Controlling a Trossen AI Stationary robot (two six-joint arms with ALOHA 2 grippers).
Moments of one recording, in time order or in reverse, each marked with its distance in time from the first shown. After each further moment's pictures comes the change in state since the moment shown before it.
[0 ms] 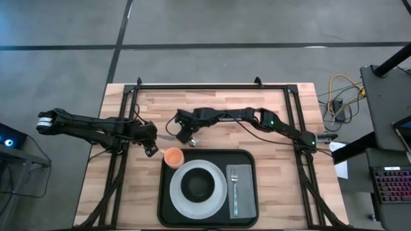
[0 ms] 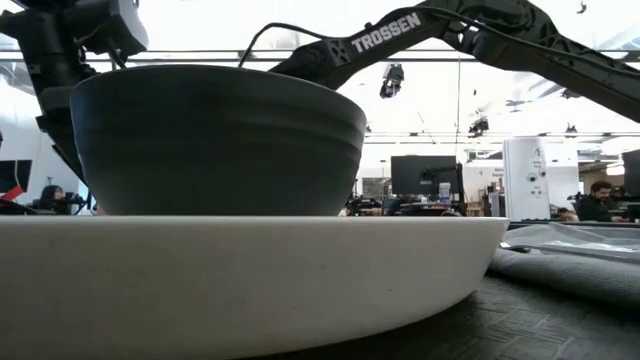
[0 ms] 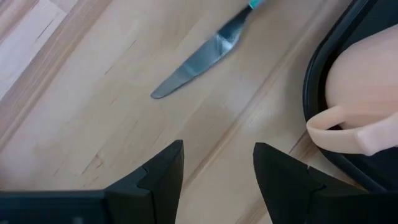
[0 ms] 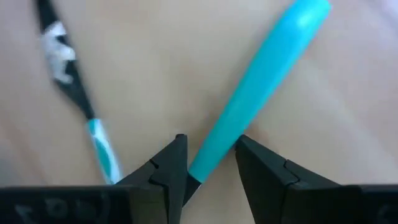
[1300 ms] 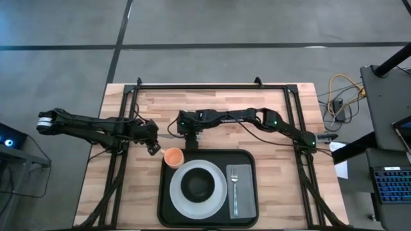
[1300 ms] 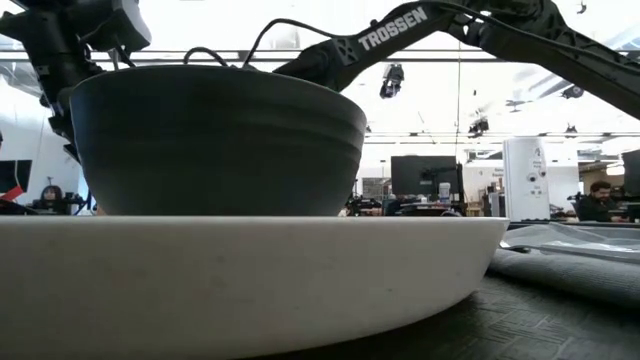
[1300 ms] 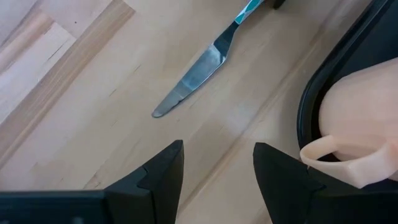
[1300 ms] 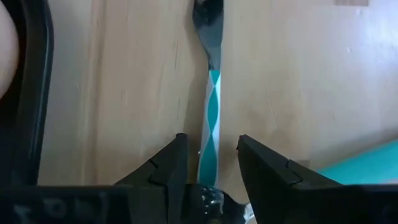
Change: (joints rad) left arm 0.000 0.001 -0.003 0.062 -0.052 -0.023; right arm 0.018 -0.059 -0.118 0.115 -0.162 -0.621
